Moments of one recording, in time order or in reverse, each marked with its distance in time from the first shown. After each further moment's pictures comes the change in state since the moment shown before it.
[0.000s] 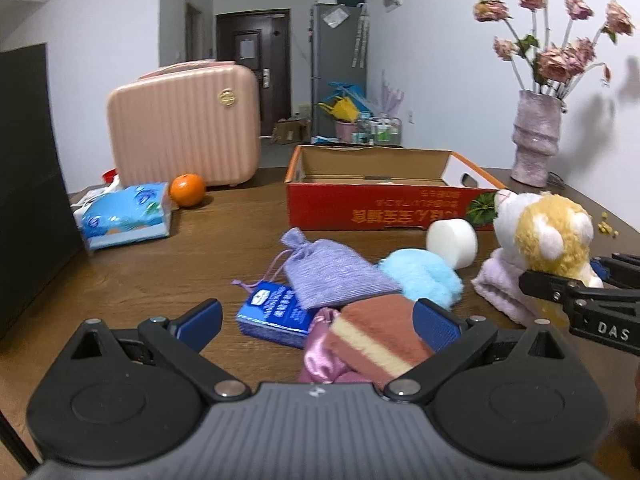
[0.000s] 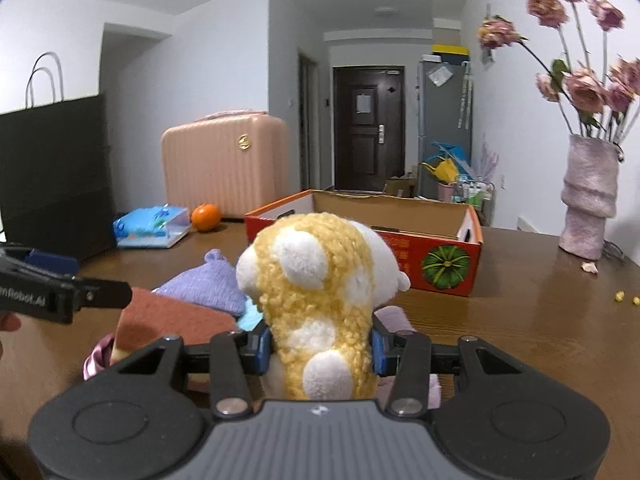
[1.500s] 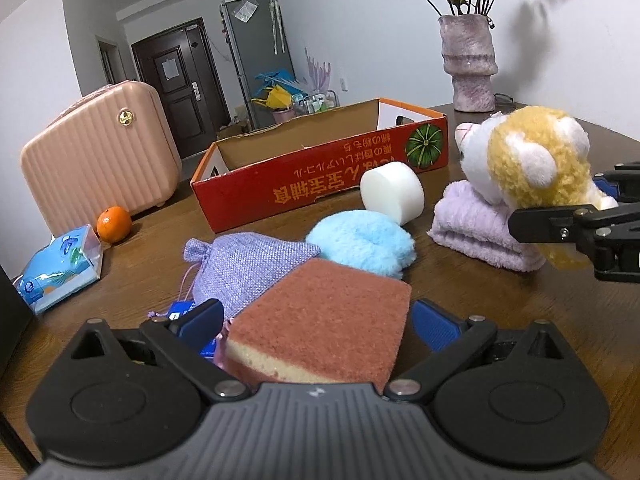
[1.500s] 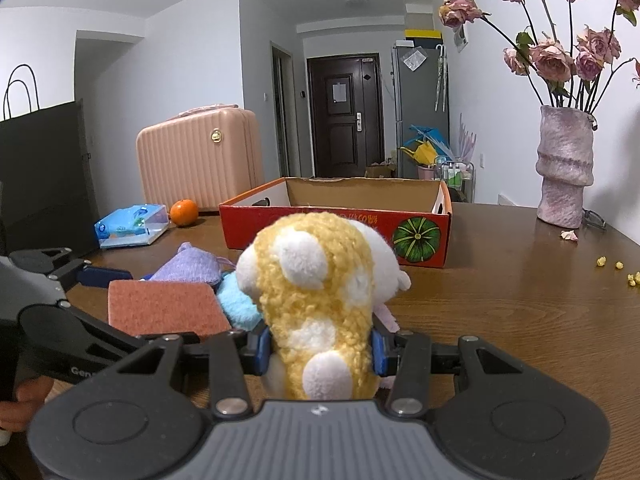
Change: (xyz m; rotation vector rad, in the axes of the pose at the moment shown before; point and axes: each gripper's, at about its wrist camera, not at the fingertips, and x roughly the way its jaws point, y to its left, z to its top) left arm 0.058 -0.056 -0.018 0.288 0.033 -0.071; right arm -0.005 -0.015 -0.014 0.074 0.028 -0.049
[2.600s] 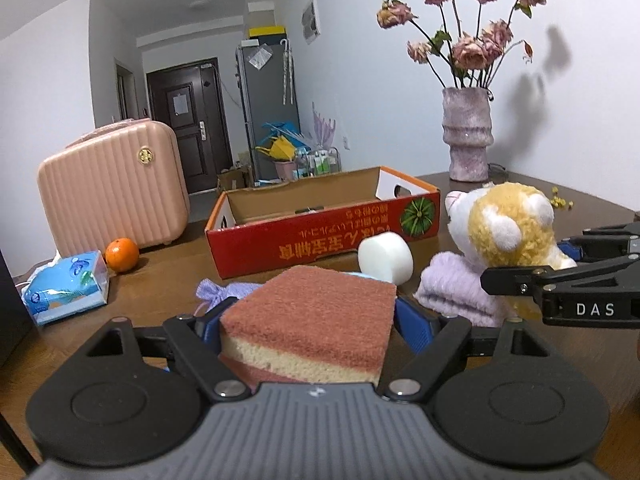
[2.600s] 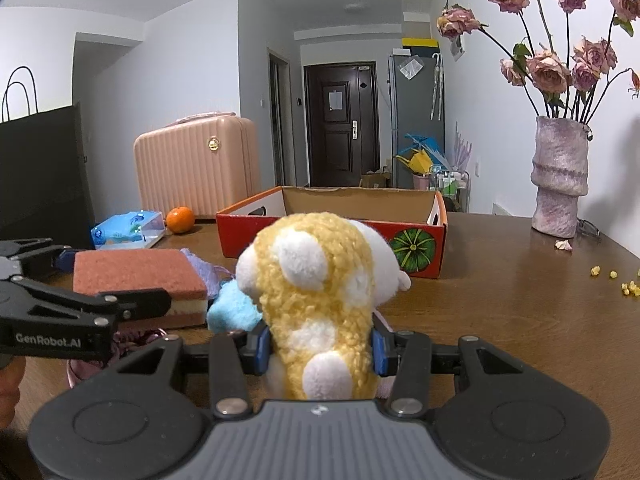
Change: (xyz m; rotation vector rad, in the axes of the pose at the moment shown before) left arm -0.042 0.012 0.003 -0.095 -0.181 -0.026; right arm -0.004 0.004 0.000 -0.010 -0.025 -0.020
